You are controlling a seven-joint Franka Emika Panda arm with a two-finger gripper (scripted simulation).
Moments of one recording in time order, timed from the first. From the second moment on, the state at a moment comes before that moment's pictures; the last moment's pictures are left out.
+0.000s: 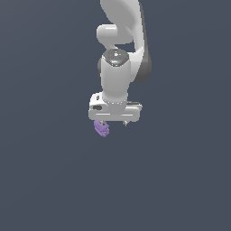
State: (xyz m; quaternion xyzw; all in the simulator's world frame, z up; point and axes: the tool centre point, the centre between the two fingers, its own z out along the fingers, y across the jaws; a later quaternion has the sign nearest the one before) arm 0.009 -0.007 0.180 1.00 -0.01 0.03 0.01
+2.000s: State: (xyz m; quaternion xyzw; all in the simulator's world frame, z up) arm -0.016 -0.038 0.159 0.99 0.15 0.02 0.01
